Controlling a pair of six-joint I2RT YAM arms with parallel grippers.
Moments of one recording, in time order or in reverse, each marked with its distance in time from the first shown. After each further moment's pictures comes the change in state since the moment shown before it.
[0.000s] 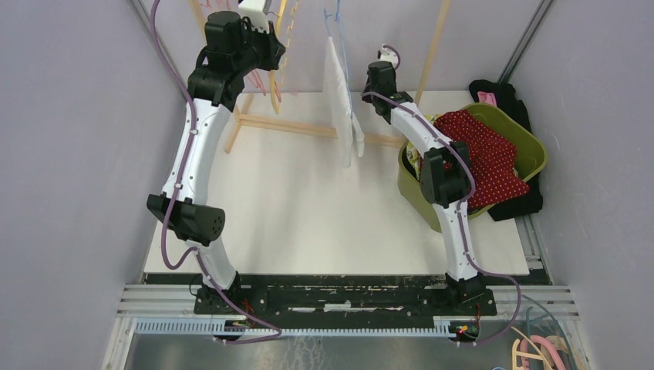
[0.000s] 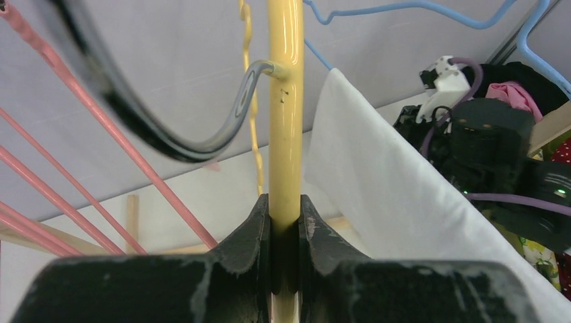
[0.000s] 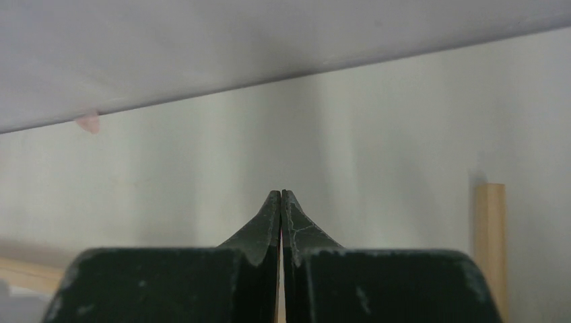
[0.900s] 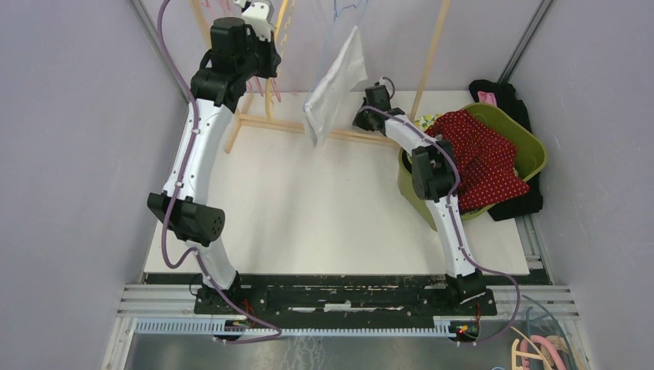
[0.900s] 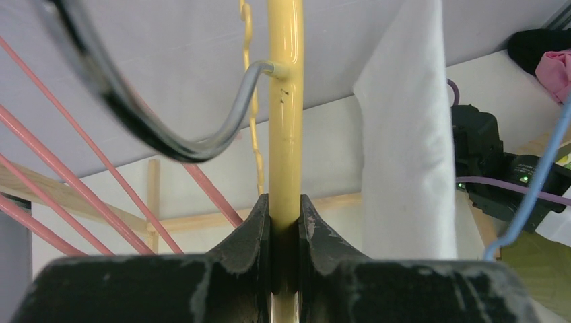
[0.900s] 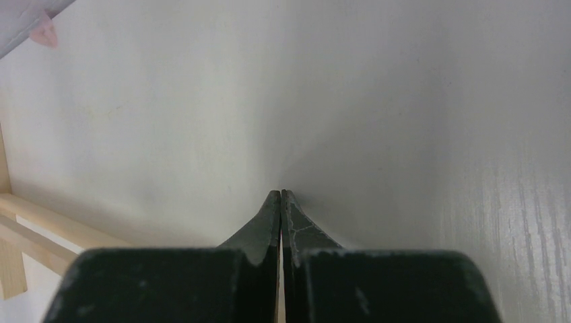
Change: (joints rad) left arm 0.000 0.000 -0.033 -0.056 -0.076 0.039; right arm -0.029 0.269 0.072 -0.062 -0.320 0.338
